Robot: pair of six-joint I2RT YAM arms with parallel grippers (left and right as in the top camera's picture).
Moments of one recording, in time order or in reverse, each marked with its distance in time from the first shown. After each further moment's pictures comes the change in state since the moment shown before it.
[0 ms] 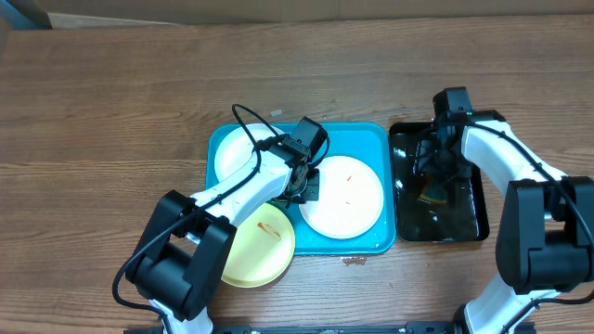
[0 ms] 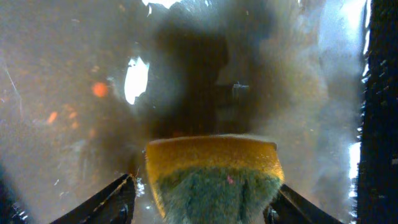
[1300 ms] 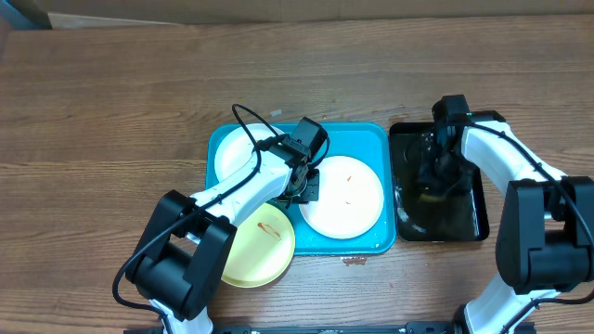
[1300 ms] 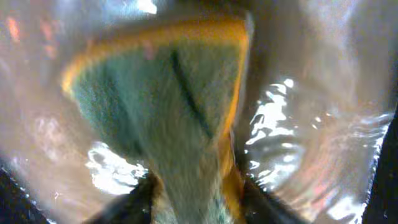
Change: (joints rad) left arm 0.000 0.000 0.000 0.000 -0.001 0.000; right arm 0.000 0.000 0.011 -0.196 -0.046 0.017
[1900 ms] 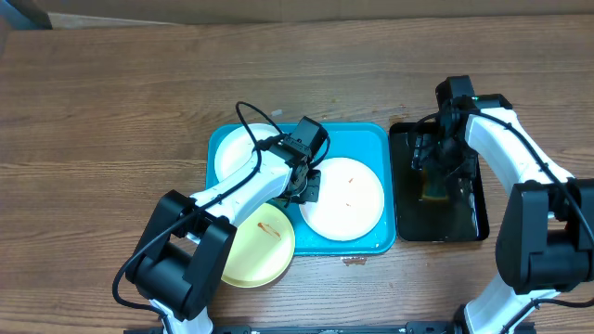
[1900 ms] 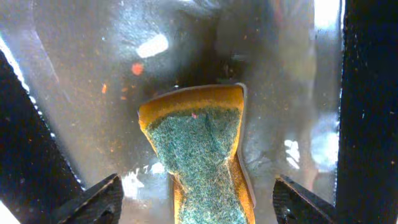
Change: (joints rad) left arm 0.000 0.000 0.005 0.003 0.004 0.099; right arm 0.000 0.000 0.124 -0.013 0.003 0.002
